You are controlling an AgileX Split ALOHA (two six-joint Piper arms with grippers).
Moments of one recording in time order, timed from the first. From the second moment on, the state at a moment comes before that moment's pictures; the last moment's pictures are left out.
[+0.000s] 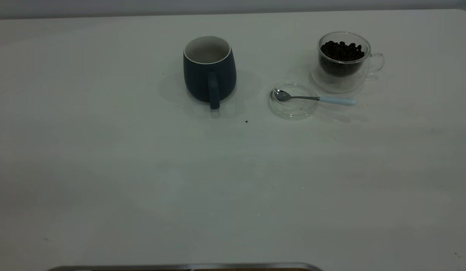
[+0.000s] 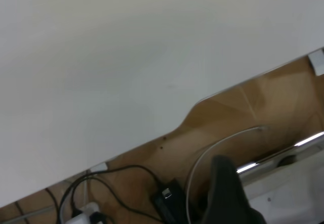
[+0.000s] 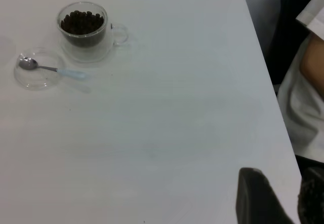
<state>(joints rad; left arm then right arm) -0.43 0.30 -0.51 0.00 1.16 -0.02 -0.09 -0.01 -0.48 -0.01 1.13 -0.03</state>
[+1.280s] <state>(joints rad) -0.01 0.06 -0.48 -0.08 1.12 0.05 -0.09 -0.01 -0.48 -0.01 1.13 -0.03</state>
